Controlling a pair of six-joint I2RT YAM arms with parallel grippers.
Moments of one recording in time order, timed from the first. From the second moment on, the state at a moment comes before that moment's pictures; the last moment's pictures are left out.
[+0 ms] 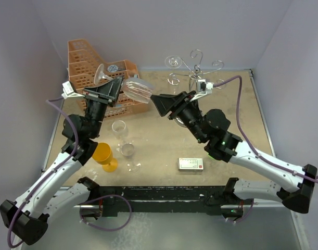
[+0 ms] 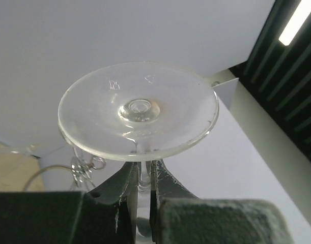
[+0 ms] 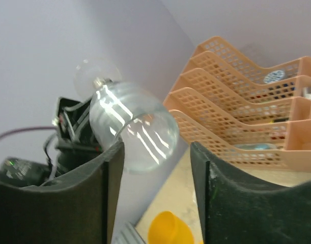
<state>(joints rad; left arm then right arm) -0.53 0.85 0.79 0.56 -0.20 -1.25 1.01 1.13 1.08 0.33 0.35 0.67</state>
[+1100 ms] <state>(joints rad) -0.53 1.02 1.00 0.10 0.49 -0.26 1.02 0.85 1.02 0.06 0.32 0.46</state>
